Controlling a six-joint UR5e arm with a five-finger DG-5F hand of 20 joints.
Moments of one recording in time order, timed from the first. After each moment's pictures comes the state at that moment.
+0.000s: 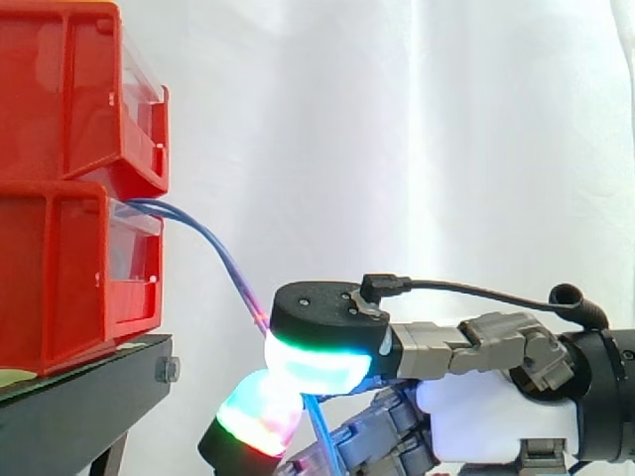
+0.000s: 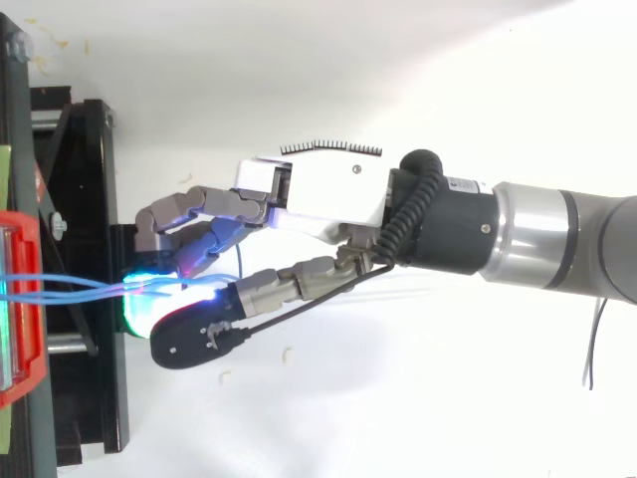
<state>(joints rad) 0.15 -2.40 -1.17 -2.74 -1.27 -0.04</state>
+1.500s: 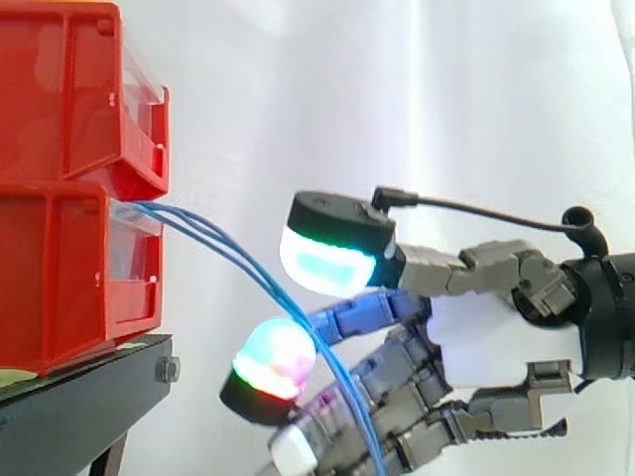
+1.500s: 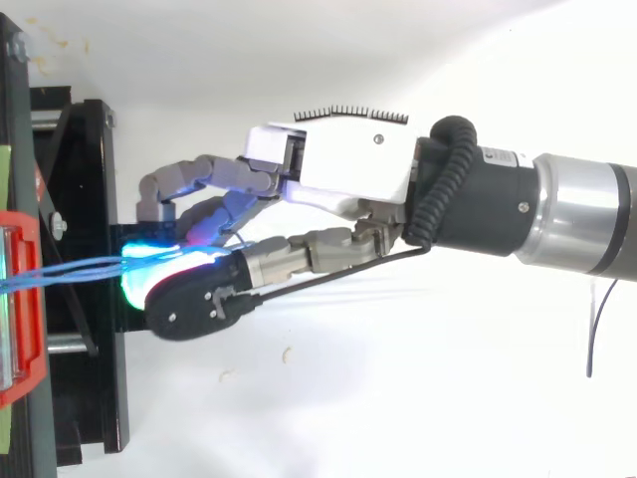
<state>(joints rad) 0.14 -2.35 -1.14 -2.89 -1.26 -0.11</state>
